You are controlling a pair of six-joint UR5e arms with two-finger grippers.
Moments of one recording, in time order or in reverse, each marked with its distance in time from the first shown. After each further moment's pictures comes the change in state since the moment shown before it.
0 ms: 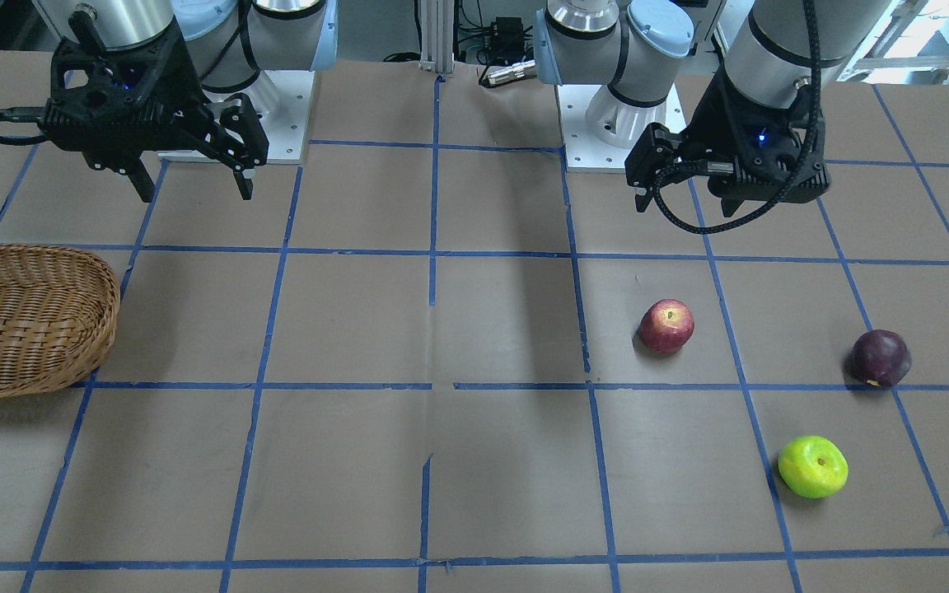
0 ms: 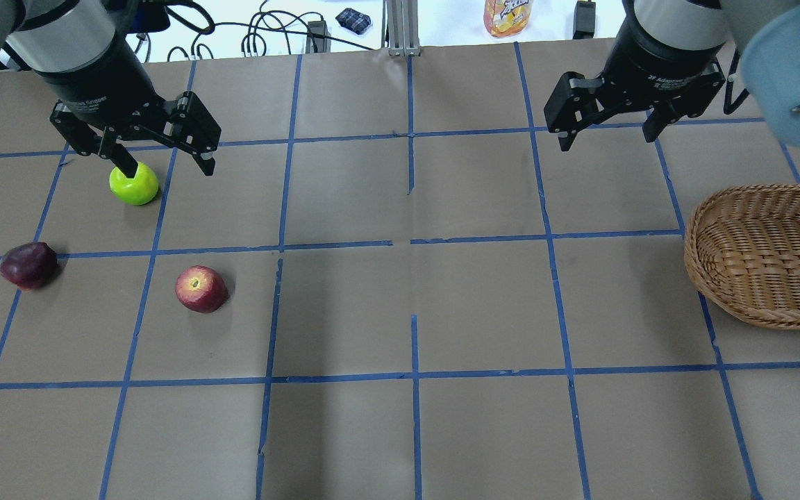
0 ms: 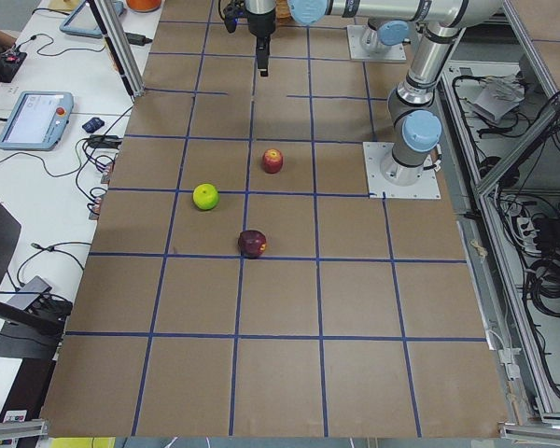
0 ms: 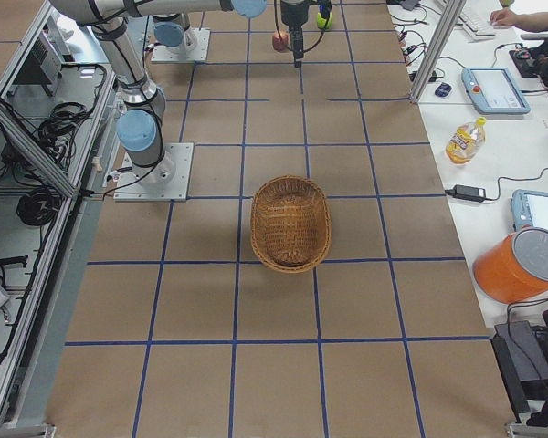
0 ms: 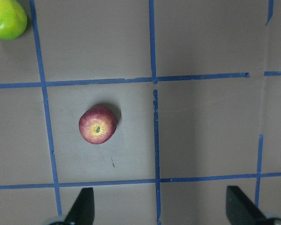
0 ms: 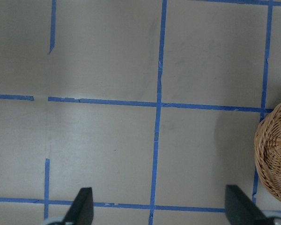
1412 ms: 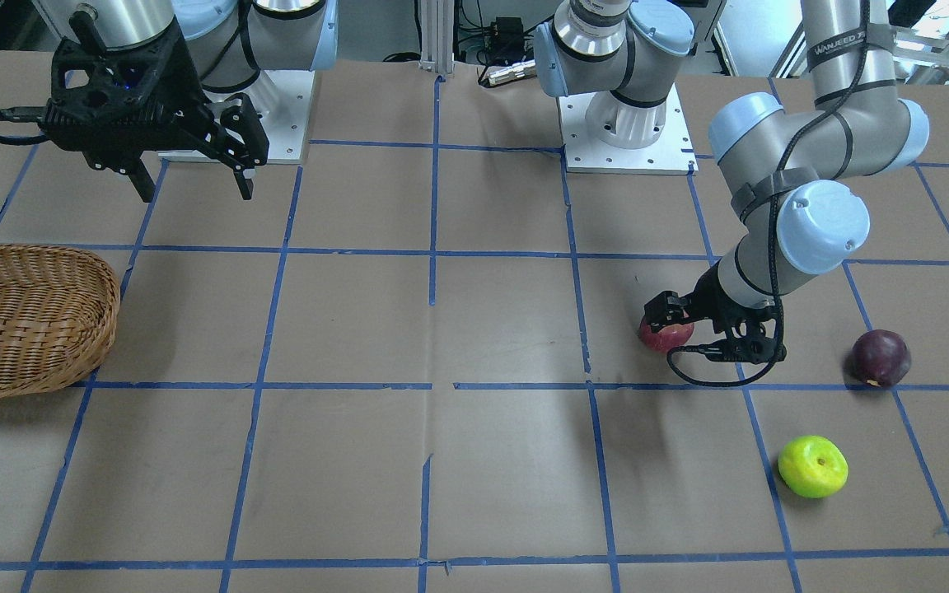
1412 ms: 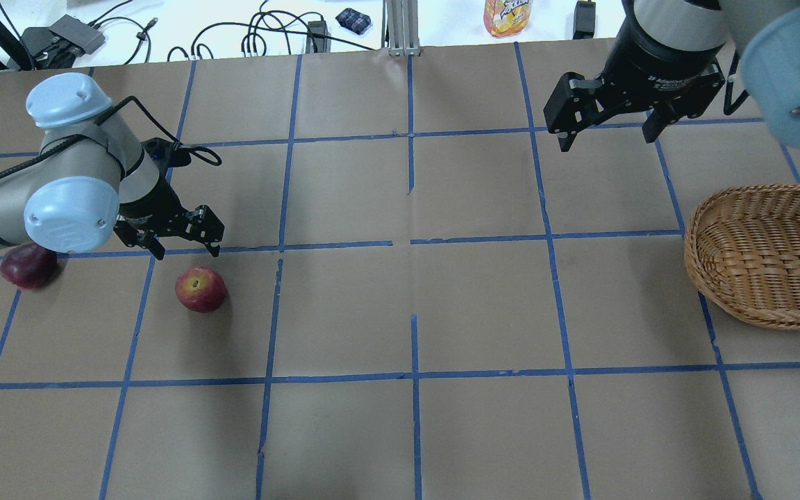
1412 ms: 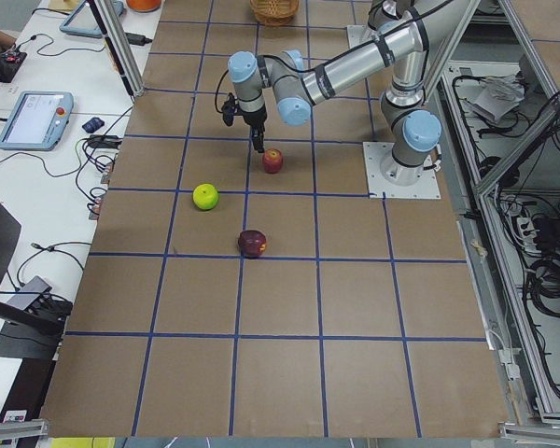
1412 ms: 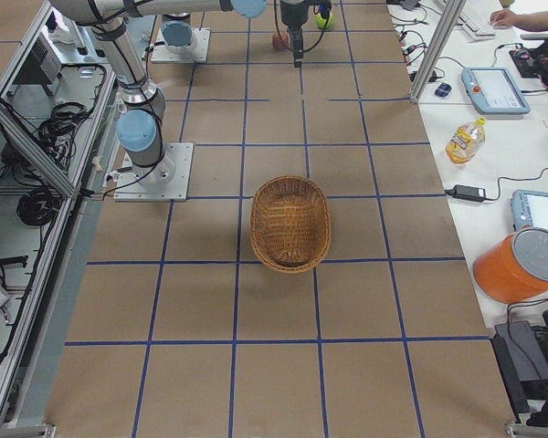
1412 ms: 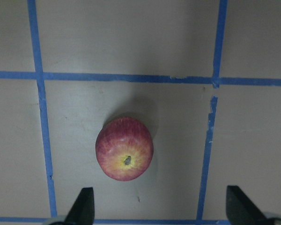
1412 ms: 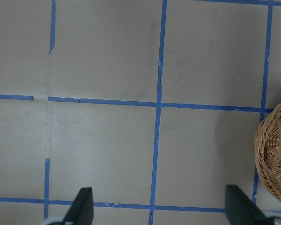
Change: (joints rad) left arm 0.196 -0.222 -0.438 0.557 0.022 0.152; right arm 0.000 0.000 0.001 -0.001 0.000 0.000
